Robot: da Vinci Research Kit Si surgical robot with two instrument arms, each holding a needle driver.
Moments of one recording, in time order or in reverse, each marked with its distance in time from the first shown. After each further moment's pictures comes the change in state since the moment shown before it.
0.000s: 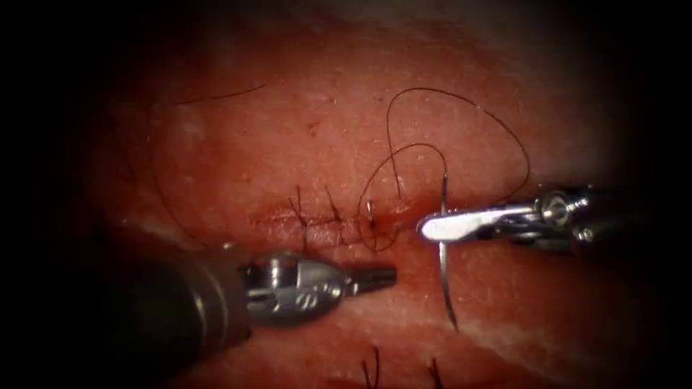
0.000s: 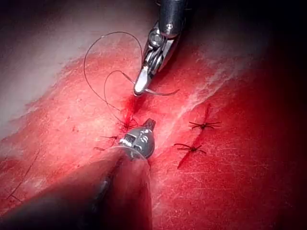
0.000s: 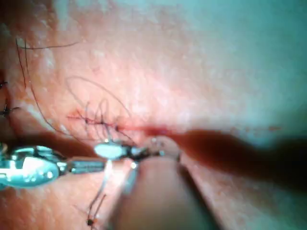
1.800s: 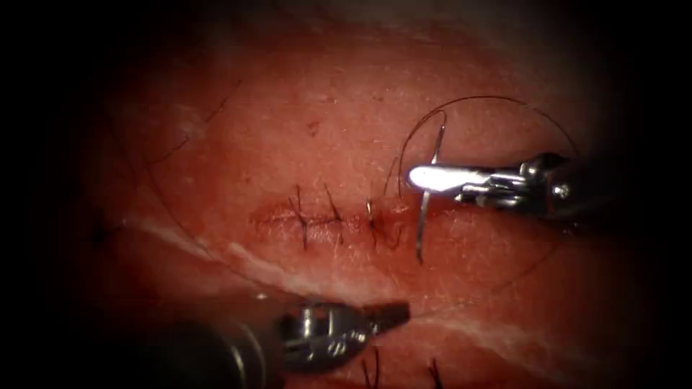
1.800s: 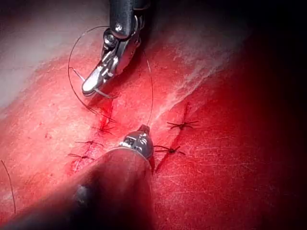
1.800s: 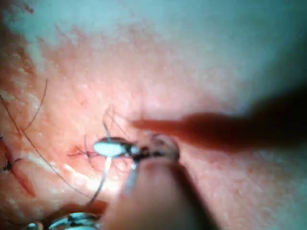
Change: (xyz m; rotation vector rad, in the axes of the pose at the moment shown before) right arm 0.003 0.001 0.001 -0.056 0.279 0.013; left arm 0.000 0.005 0.003 0.033 -0.102 0.072
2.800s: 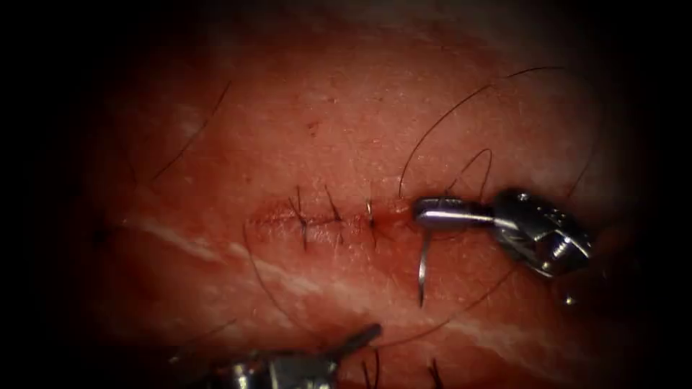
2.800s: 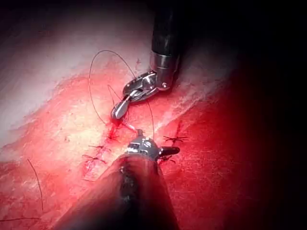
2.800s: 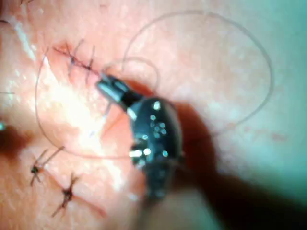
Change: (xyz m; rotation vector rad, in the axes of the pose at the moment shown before) right arm -0.001 0.004 -0.002 0.037 -0.132 -0.862; left arm 0.007 -0.002 -0.014 -0.317 0.010 -0.371
